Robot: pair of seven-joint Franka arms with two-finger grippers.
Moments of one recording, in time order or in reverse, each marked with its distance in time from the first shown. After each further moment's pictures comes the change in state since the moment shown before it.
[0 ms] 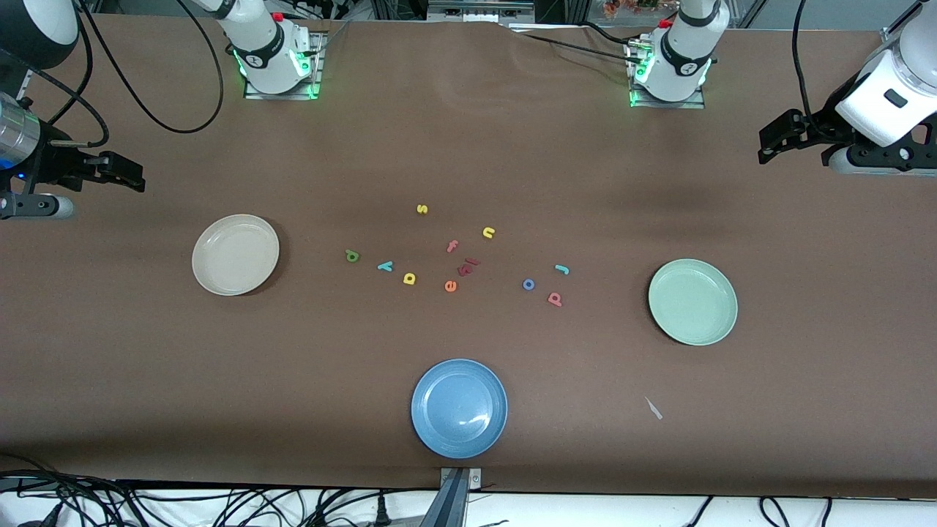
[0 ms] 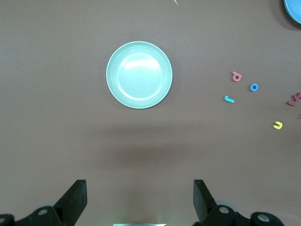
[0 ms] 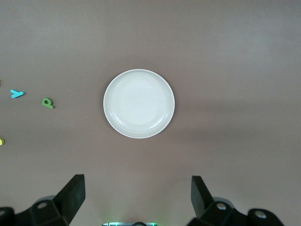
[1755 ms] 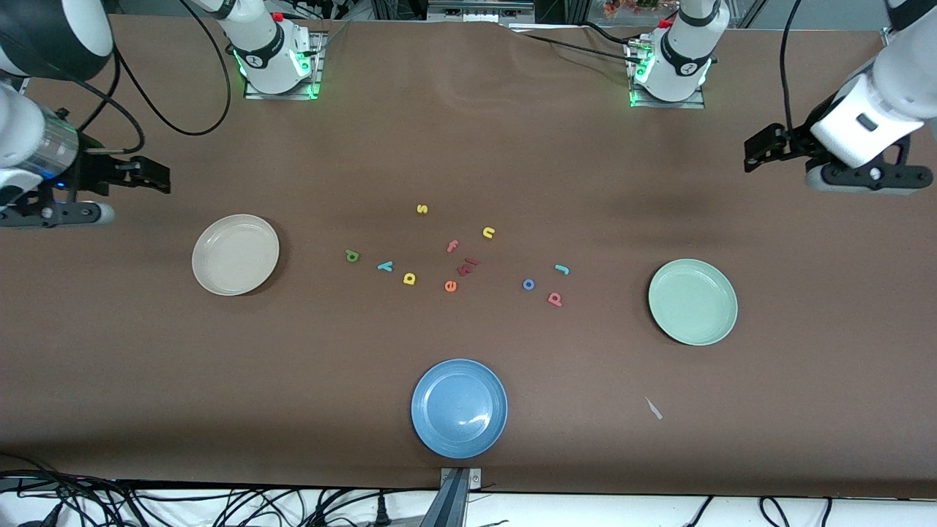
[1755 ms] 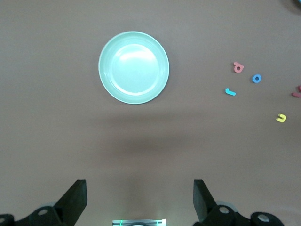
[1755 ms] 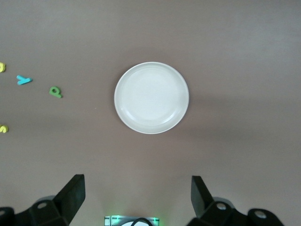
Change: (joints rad) left arm -0.026 0.064 -0.005 0.000 0.000 -0.004 0.001; right arm 0.051 0.037 0.018 -0.003 0.022 -0.019 0.000
